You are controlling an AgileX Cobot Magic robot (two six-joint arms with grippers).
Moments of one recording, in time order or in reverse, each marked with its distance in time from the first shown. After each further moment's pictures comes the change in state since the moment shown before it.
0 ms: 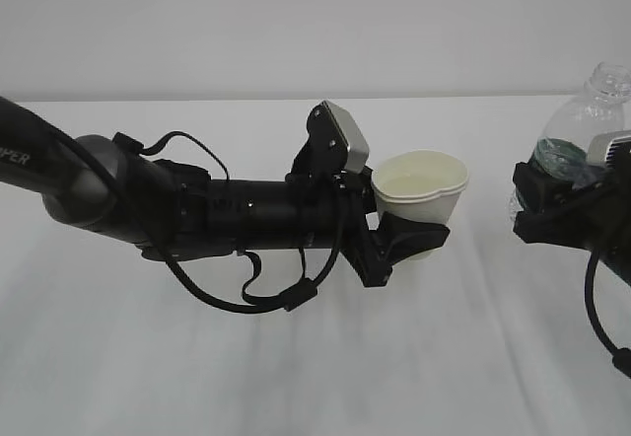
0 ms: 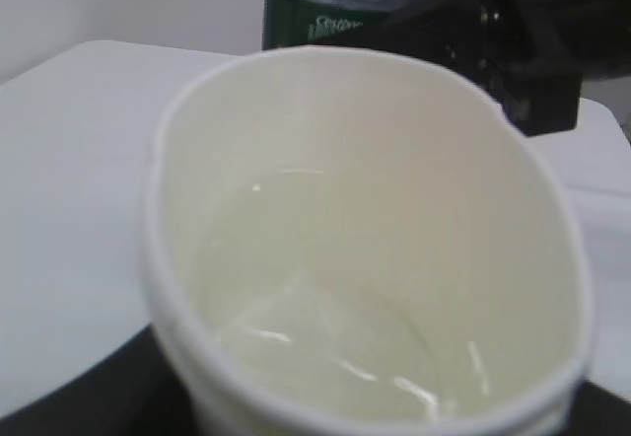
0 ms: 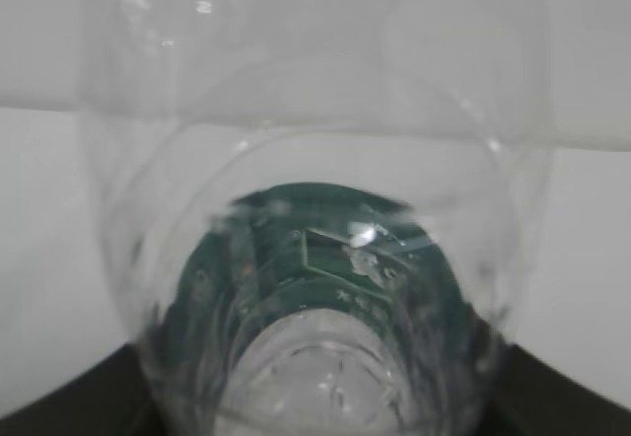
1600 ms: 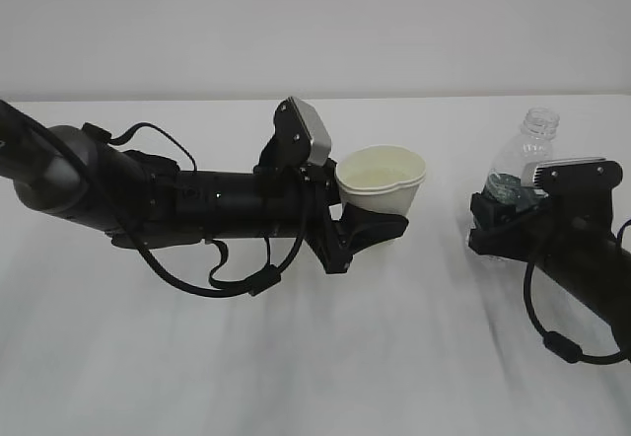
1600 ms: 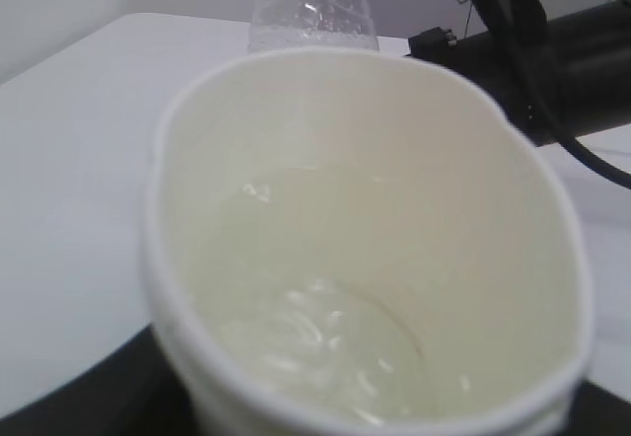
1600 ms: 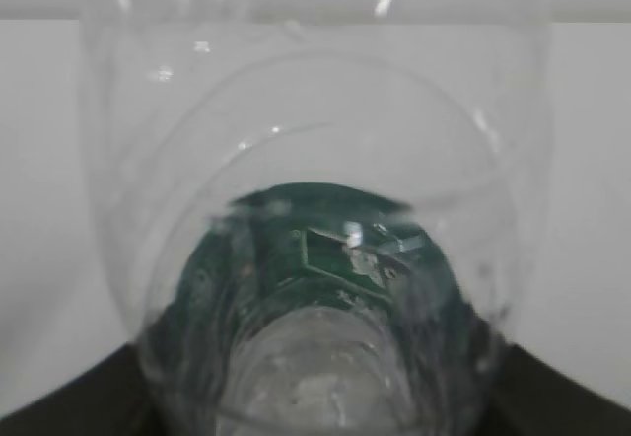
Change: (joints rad) left arm 0.094 0.000 0.010 0.075 -0.008 0.001; right arm 0.000 0.339 -0.206 -0.027 -0.008 0.059
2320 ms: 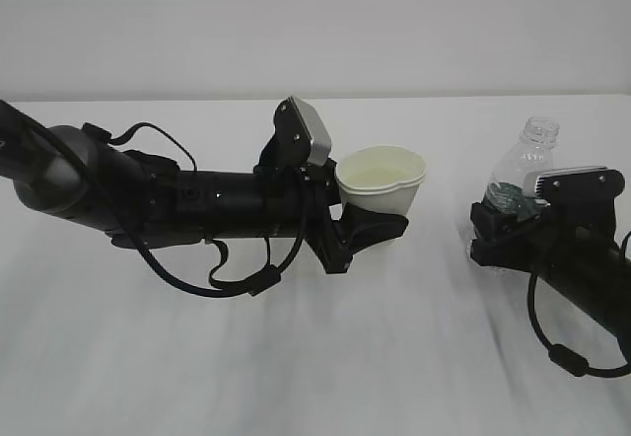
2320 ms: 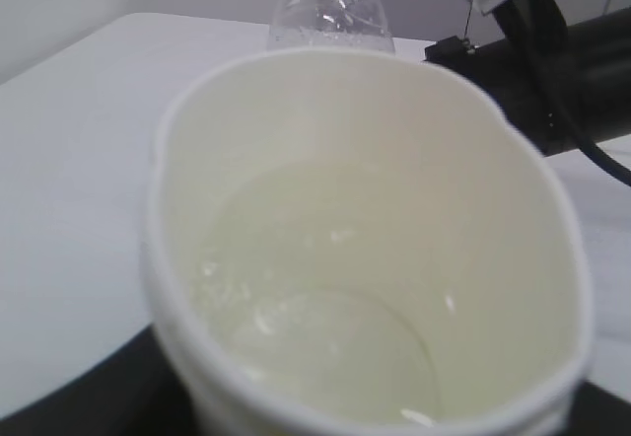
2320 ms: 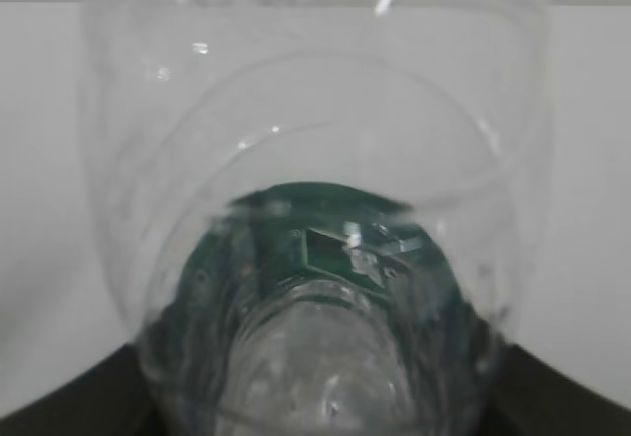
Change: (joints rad) left arm 0.000 0.000 0.000 0.000 0.000 0.000; right arm 0.000 0.000 0.032 -0.021 -0.016 0.002
